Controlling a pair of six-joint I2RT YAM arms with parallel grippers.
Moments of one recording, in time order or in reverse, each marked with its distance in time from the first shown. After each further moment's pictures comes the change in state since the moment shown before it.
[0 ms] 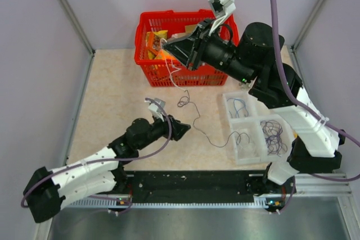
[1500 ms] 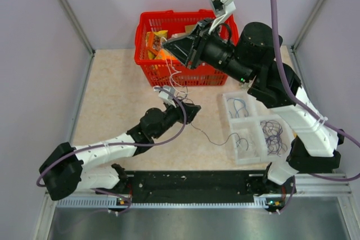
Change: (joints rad) left arm -0.081 0.381 0.159 0.329 -0.193 0.037; right arm -0.001 0.009 0.012 -0.005 0.035 0.054
